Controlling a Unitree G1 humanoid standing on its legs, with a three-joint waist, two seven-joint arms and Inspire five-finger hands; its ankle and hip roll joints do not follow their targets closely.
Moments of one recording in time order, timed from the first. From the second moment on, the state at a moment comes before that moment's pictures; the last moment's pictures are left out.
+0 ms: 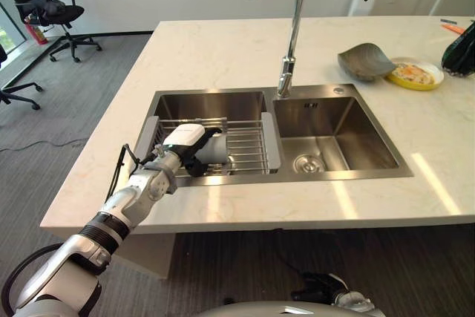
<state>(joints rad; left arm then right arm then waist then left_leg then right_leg) -0.43 0.72 -0.54 0.33 0.50 -0.03 0.03 0.01 -0.23 0.34 1.15 0.20 -0.01 0.07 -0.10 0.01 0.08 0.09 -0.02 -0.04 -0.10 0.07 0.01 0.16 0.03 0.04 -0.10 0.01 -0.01</state>
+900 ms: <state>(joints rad) -0.63 0.67 -0.70 0.60 0.51 -0.03 0.02 -0.03 -0.23 0.37 1.17 0.19 -0.02 0.08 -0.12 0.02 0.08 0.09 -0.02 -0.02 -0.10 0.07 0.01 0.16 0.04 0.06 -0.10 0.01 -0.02</state>
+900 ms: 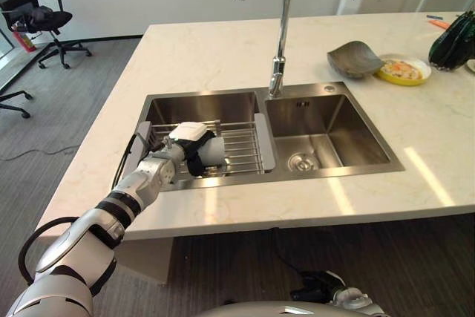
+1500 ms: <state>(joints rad) -0.34 0.54 -0.16 -0.19 0.19 -0.15 0.35 0.01 -0.22 0.33 1.14 0.19 -0.04 0.06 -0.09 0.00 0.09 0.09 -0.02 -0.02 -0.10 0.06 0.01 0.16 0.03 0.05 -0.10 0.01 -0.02</state>
